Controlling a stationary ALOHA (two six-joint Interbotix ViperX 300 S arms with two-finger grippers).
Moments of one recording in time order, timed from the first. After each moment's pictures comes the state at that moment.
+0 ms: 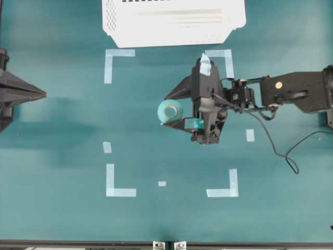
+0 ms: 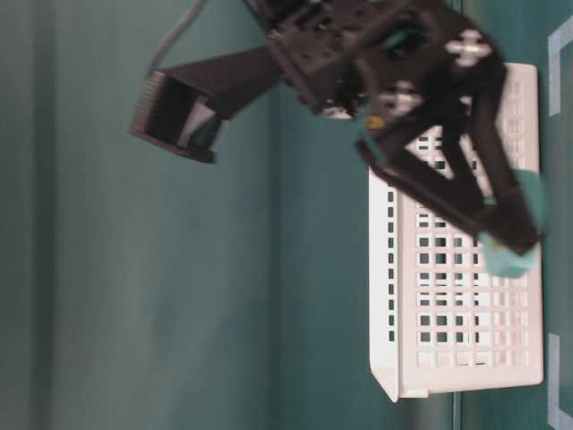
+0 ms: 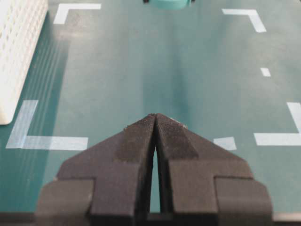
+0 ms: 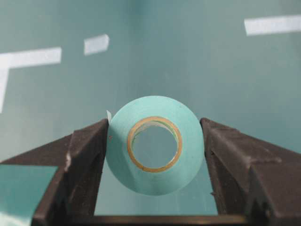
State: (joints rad) left arm -0.02 -1.41 1.51 -0.03 0.12 -0.02; right arm 0.06 0.03 0.67 0.00 -0.19 0.32
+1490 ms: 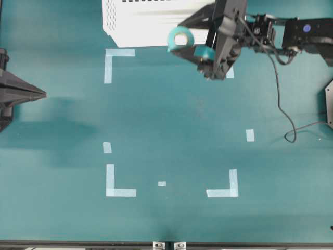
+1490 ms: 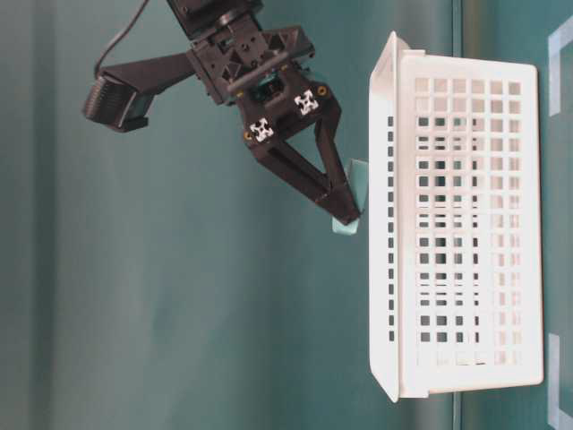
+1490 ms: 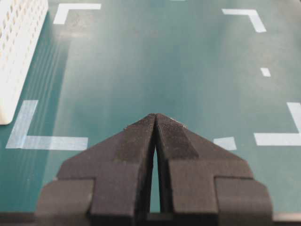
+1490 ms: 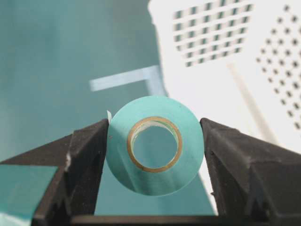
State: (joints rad) left arm -0.02 -1.41 1.51 -0.03 0.12 -0.02; right arm -0.25 -0.12 0.67 -0.08 -0.13 0.30
